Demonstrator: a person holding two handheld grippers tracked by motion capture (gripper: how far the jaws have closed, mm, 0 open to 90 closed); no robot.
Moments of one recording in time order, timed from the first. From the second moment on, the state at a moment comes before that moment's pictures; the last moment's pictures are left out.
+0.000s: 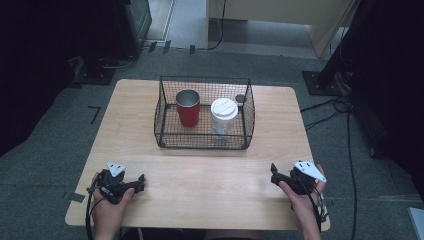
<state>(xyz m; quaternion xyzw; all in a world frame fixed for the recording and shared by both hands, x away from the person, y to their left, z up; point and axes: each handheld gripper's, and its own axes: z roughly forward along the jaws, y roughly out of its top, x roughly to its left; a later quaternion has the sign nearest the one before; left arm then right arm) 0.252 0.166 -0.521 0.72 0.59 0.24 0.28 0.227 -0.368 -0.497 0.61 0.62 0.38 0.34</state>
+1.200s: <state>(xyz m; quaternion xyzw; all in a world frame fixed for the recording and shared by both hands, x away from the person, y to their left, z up) 0.252 0.166 -0.521 0.72 0.59 0.24 0.28 0.201 -0.416 -0.528 0.65 0.65 0.28 0.27</state>
